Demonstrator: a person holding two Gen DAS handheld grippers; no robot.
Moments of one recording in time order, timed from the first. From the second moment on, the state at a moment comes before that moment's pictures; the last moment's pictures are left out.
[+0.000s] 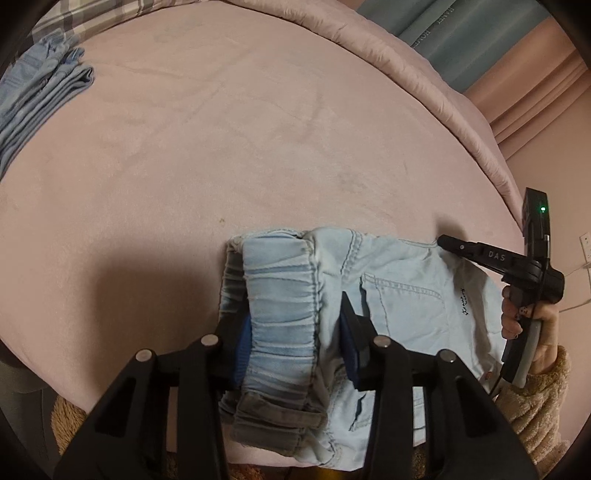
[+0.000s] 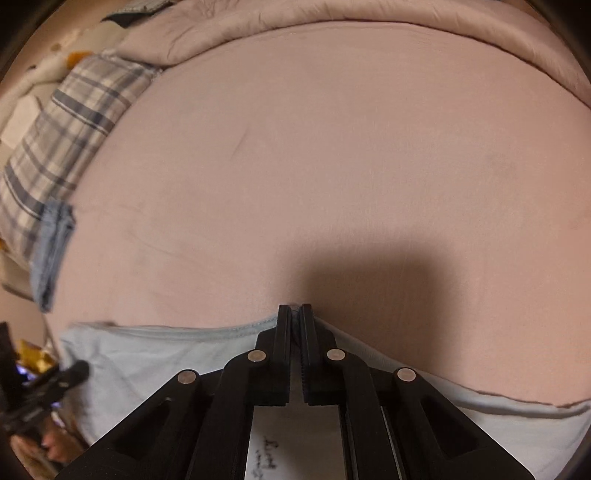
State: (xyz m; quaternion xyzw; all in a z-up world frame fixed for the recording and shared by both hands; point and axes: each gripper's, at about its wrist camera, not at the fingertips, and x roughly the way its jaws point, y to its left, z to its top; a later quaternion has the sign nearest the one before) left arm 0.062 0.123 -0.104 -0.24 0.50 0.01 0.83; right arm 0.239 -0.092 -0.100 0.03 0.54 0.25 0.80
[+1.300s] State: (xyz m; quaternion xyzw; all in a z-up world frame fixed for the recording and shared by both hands) left arm 0.201 -0.062 -0.118 -0.22 0.53 -0.11 0.81; right arm 0.173 -0.546 -0.120 0.30 0.44 -0.13 0.83
